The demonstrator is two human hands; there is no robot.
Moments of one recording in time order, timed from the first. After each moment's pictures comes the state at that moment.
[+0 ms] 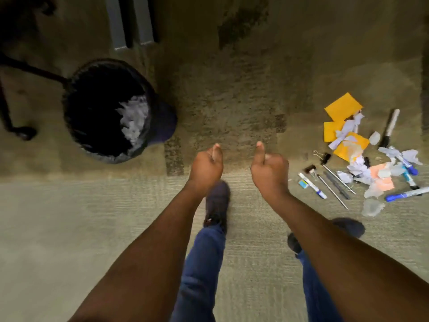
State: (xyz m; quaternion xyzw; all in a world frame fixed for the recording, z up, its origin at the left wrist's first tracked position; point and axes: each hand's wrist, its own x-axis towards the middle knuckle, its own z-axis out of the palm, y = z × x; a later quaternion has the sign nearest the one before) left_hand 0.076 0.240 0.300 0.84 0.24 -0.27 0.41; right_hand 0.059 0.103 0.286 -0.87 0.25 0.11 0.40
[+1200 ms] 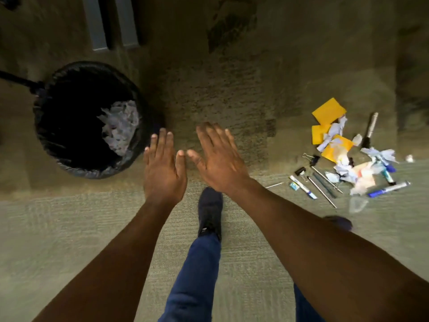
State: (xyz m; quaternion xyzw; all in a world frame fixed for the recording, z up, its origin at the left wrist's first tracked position) left_hand 0.085 0.342 0.294 0.97 0.05 -0.17 0.17; right_hand 0.107 0.192 0.275 -0.93 -0.09 0.24 0.26
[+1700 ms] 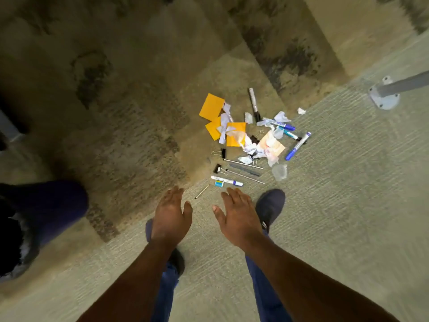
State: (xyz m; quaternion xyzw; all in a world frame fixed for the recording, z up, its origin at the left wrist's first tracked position) left_hand 0.018 0.049 0.277 0.91 -0.11 -0.38 0.10; right_hand -0.089 -0.102 0.255 -0.87 0.21 0.33 0.30
